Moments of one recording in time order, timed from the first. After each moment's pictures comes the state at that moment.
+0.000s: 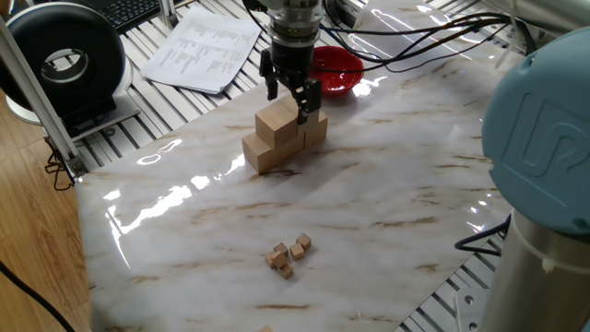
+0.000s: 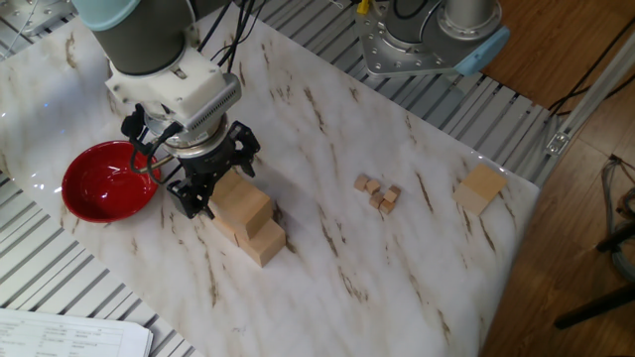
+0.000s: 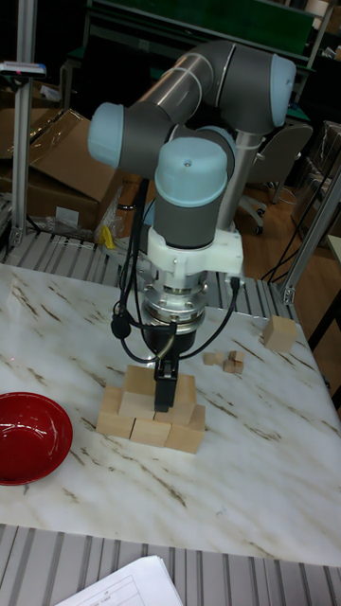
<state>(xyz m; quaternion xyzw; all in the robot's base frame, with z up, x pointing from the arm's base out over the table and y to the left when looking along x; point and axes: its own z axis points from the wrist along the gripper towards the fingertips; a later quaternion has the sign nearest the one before) 0.586 0.026 0.100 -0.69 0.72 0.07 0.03</state>
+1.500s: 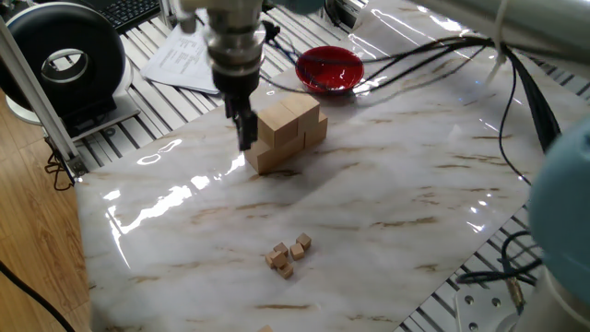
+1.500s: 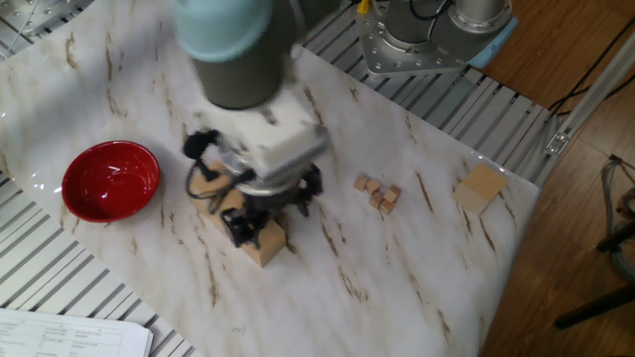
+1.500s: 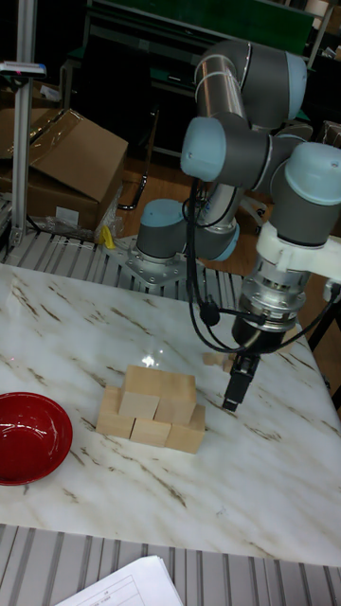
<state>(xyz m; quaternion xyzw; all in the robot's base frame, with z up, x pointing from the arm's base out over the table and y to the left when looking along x) 0.578 0.148 0.114 -0.56 0.83 0.02 0.03</state>
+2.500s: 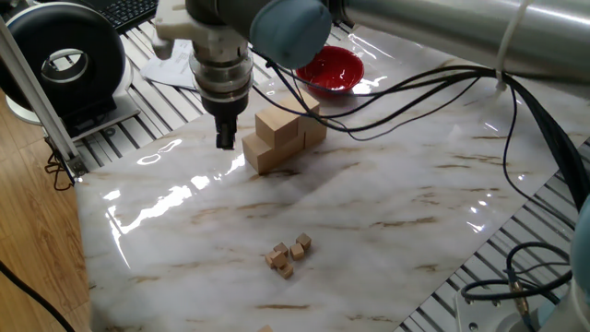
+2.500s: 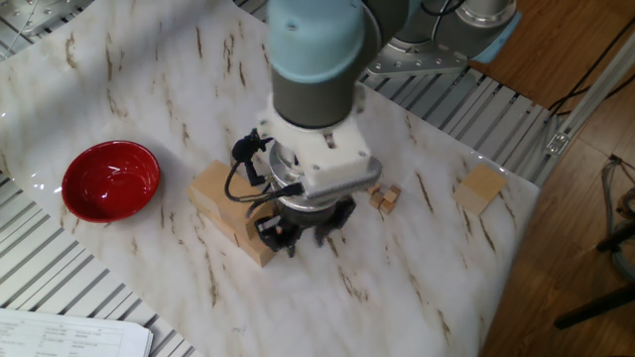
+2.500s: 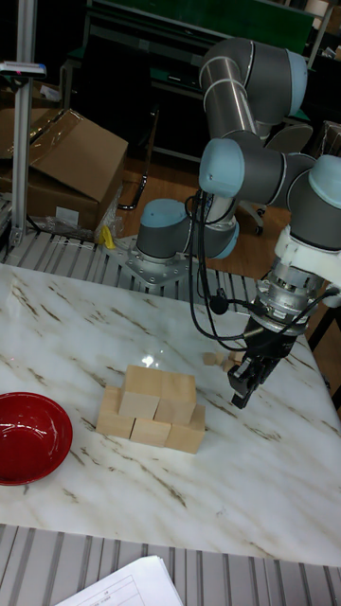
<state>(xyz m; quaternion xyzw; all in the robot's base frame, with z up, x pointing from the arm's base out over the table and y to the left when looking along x) 0.587 0.156 0.102 -0.36 0.93 -0.03 0.06</state>
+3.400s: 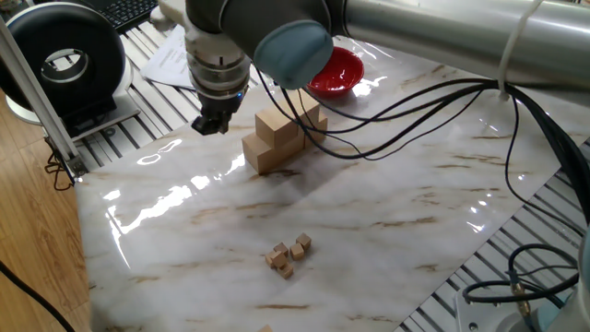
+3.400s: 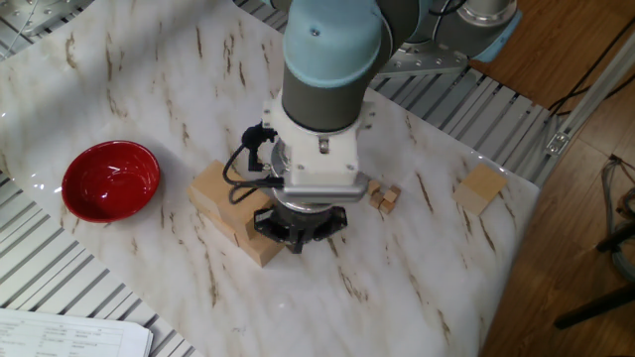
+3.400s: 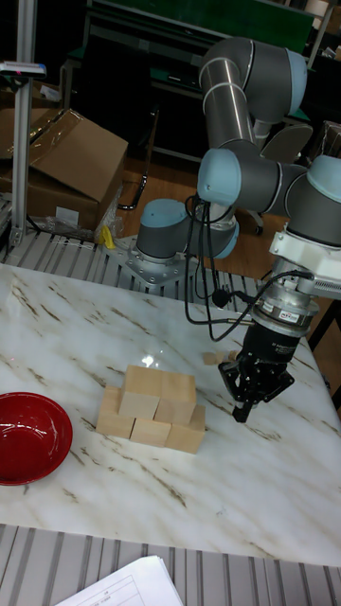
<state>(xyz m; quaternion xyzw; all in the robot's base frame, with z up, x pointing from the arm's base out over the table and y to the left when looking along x) 0.625 0.153 0.110 -0.10 0.98 -0.03 0.14</state>
